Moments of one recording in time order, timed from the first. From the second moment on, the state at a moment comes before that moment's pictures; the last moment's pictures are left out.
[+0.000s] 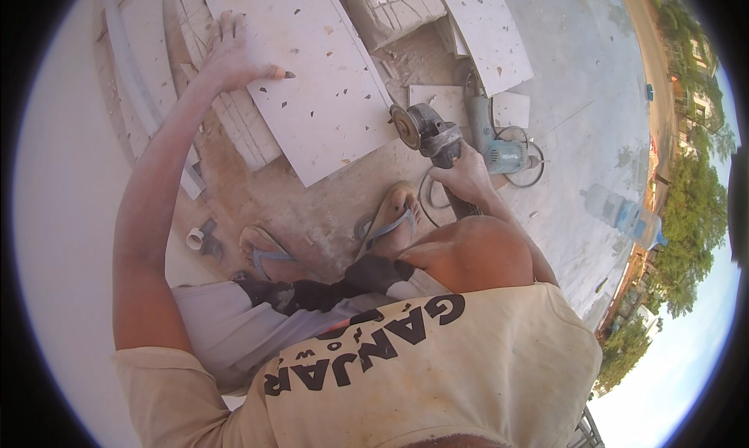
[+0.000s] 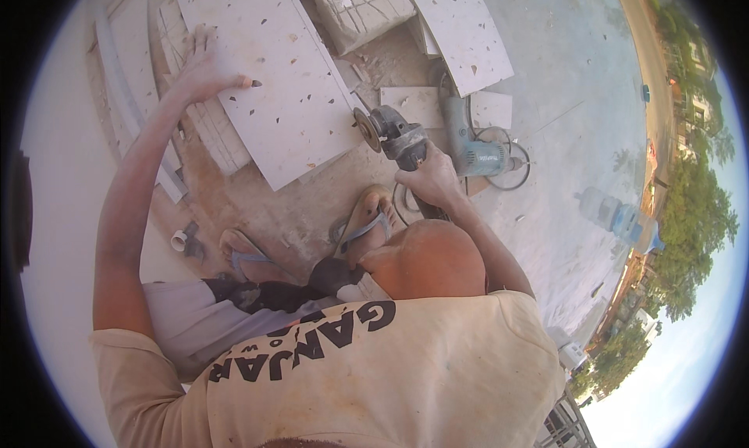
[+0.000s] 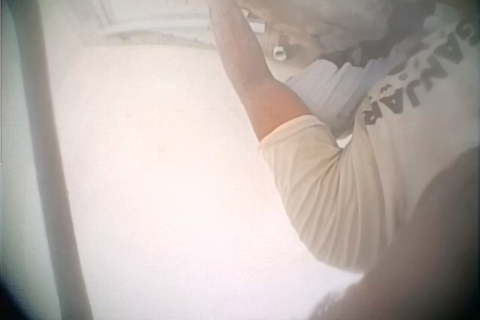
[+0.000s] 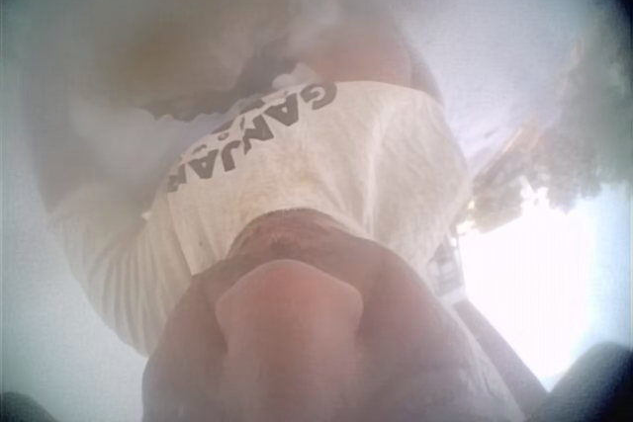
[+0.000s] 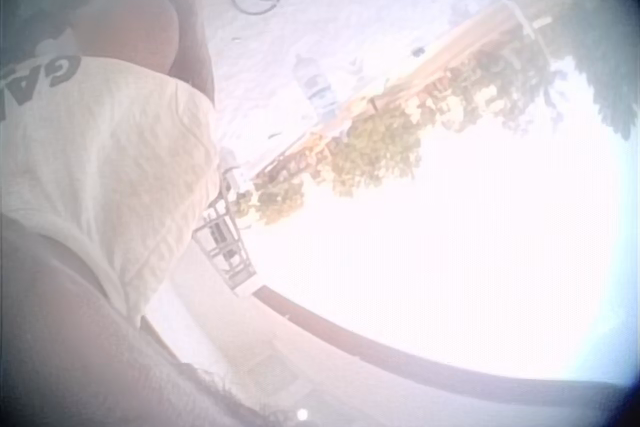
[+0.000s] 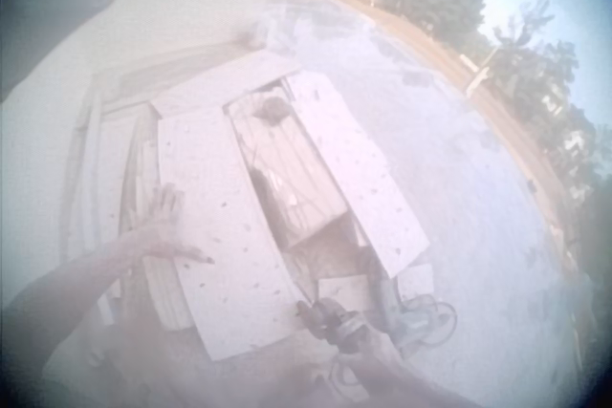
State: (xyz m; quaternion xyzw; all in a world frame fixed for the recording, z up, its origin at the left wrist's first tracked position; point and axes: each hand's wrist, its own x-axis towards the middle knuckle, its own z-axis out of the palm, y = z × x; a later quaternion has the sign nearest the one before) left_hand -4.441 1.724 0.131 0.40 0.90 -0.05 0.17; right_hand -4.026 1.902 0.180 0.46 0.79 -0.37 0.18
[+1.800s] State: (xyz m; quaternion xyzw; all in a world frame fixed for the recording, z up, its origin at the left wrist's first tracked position) left_hand -4.437 1.725 0.132 0.38 0.91 -0.03 0.17; right_hand -4.051 1.906 0.181 0.46 0.80 -0.36 0.17
